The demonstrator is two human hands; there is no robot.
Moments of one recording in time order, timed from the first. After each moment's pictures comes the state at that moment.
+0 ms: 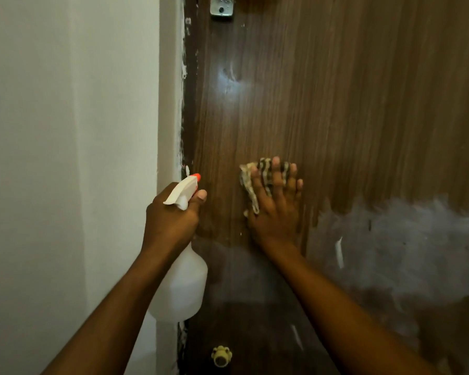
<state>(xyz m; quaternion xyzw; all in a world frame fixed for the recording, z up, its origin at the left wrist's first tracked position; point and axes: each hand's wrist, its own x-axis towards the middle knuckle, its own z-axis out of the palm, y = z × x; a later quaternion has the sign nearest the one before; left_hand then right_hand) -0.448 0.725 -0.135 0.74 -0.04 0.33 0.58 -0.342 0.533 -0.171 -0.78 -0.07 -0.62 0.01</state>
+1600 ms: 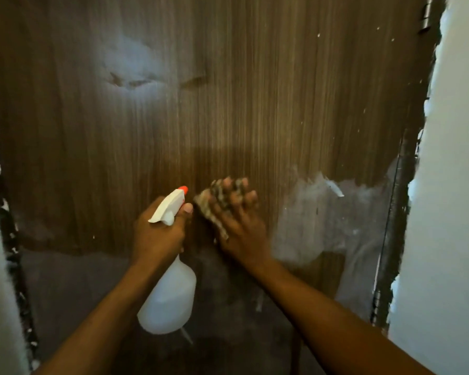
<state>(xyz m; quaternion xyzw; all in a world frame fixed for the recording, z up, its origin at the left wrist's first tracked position) -0.430 0.520 -0.182 0.68 -0.21 0.21 0.67 -0.375 0.322 -0.237 -0.79 -0.13 -0.60 -0.09</state>
